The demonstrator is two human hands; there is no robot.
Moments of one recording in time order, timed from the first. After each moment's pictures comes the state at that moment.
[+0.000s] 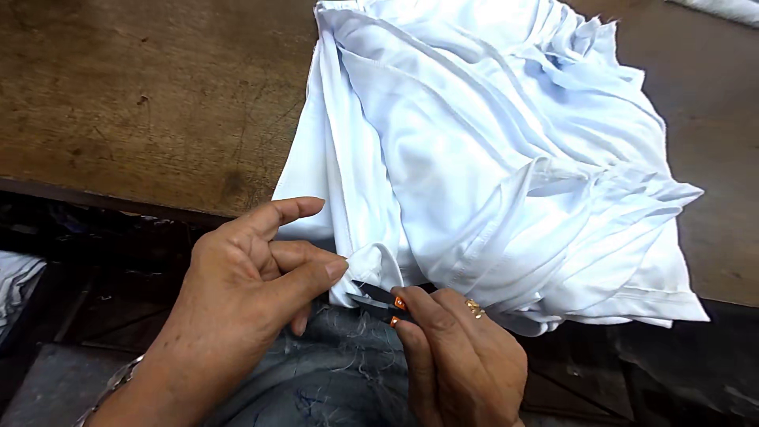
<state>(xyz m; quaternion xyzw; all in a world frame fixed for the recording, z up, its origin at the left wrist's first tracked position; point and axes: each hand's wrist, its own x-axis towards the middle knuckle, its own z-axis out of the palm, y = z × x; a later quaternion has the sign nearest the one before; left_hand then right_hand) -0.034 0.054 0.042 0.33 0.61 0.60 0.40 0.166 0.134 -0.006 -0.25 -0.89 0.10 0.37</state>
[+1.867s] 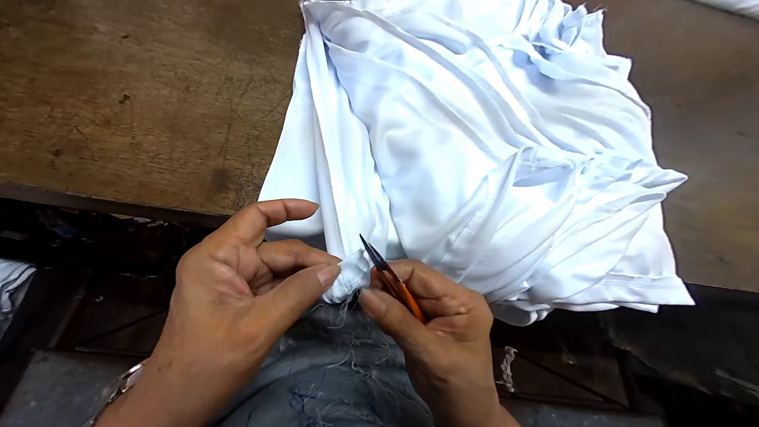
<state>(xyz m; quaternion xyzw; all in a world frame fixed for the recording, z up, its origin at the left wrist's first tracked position) -0.026 0.051 0.034 0.39 0.60 0.60 0.36 0.146 0.136 -0.004 -0.22 -0.61 0.64 0.40</state>
